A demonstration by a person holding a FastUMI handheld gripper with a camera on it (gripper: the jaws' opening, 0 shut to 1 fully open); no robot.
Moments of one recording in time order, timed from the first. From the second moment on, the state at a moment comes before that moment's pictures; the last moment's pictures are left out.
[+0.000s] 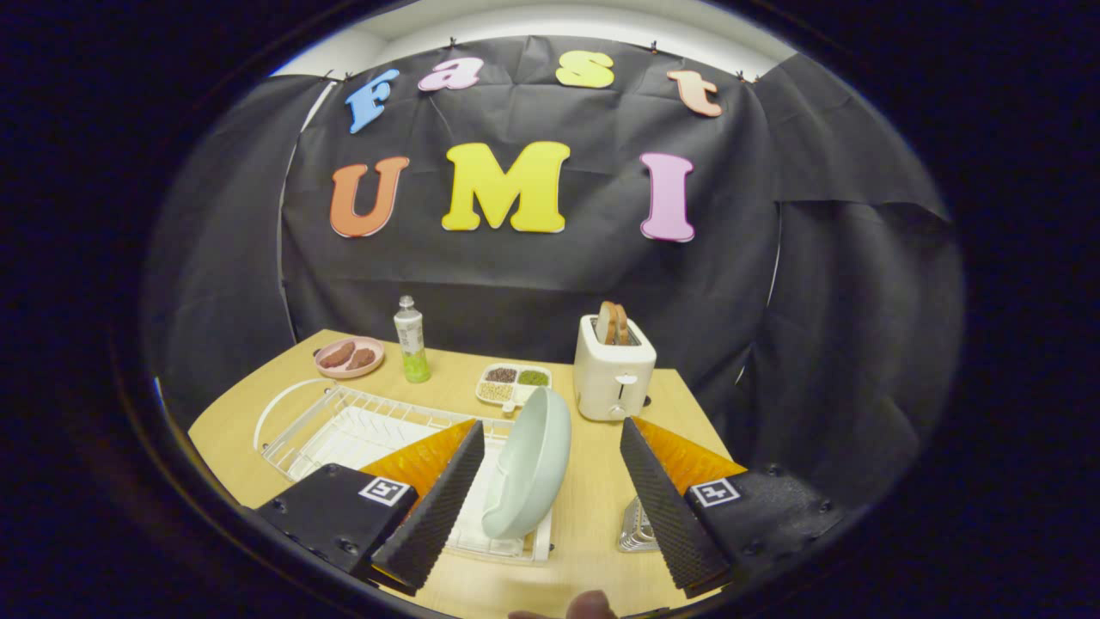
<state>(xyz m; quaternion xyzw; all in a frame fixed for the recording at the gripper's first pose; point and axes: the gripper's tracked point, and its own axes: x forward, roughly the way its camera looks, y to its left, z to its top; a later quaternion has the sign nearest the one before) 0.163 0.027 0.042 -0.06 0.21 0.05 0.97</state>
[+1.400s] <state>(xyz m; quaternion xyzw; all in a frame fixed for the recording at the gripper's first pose) 0.227 0.053 -0.030 0.00 0.47 -0.02 0.88</state>
